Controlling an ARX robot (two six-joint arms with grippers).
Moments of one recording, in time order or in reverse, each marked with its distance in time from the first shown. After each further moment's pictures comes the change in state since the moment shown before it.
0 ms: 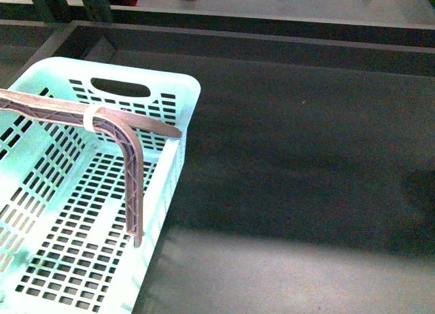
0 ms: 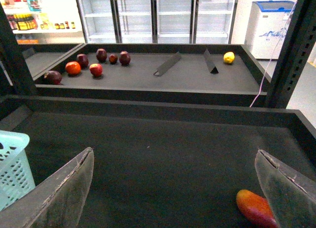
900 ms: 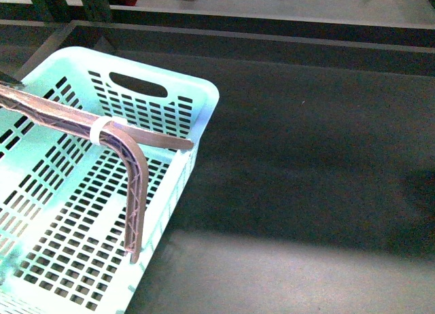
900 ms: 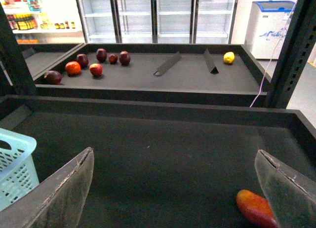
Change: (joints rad) left arm -0.058 0.253 0.176 -0.014 -0.037 -0.104; right arm 0.000 0.000 0.000 0.000 0.000 0.000
